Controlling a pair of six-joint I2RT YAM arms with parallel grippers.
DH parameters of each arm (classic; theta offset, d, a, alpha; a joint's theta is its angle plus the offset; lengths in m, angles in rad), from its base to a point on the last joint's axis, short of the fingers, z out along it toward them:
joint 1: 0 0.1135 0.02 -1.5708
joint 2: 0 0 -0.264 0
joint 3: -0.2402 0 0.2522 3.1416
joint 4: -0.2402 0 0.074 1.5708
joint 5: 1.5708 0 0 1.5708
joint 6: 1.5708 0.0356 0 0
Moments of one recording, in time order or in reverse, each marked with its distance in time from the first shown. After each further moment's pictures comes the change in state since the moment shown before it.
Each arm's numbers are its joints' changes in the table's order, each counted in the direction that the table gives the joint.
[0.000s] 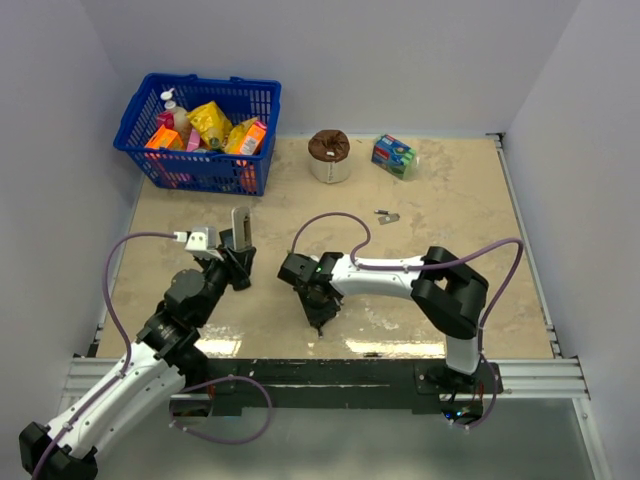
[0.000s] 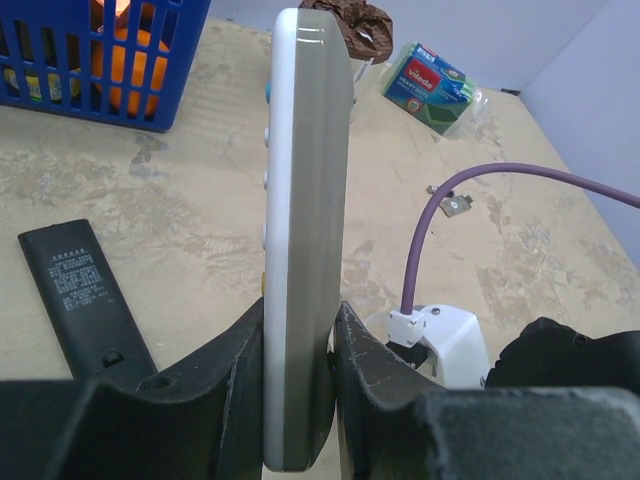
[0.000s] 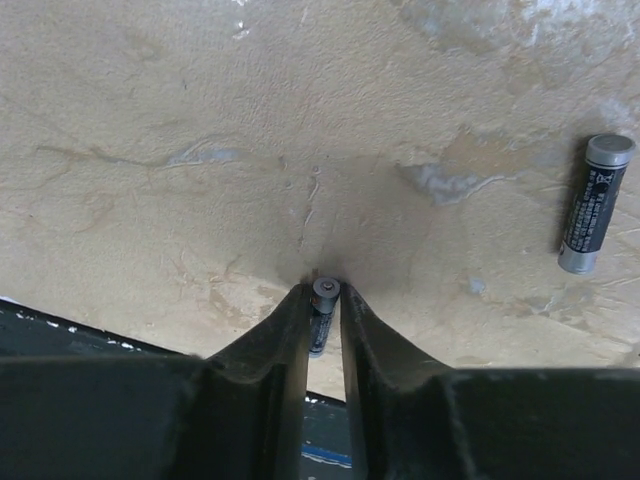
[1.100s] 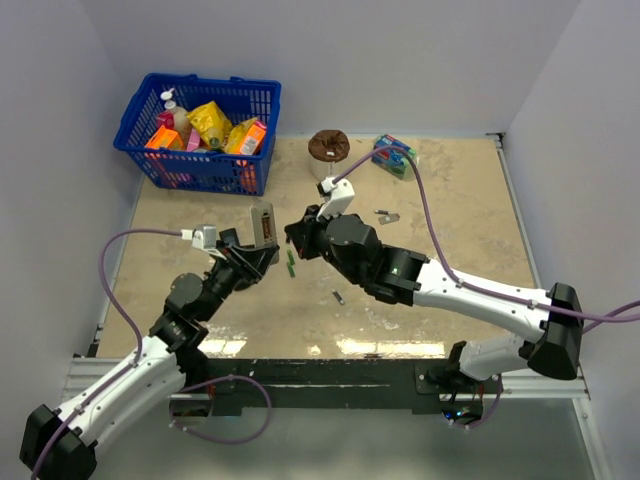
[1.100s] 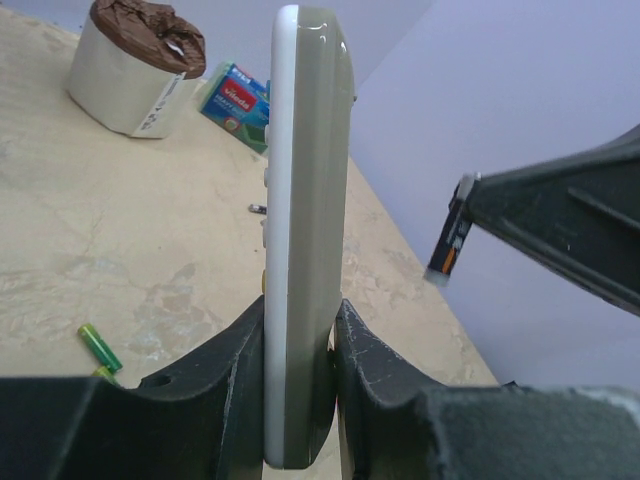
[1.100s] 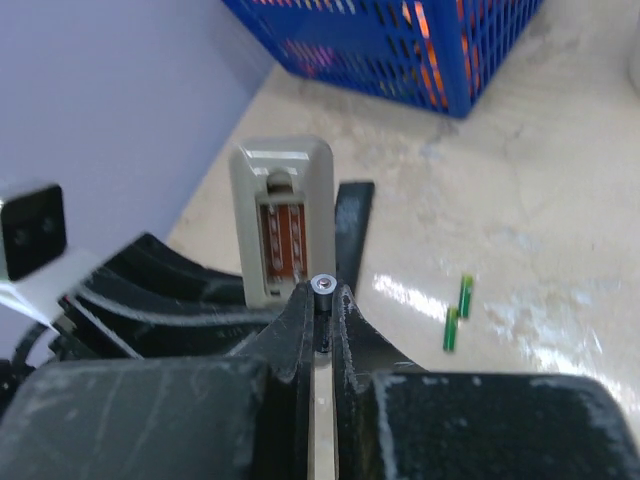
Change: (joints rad) left arm 0.000 0.090 0.095 0.402 0.251 -0.252; right arm 0.022 -0.547 0.076 0.644 0.425 -0.163
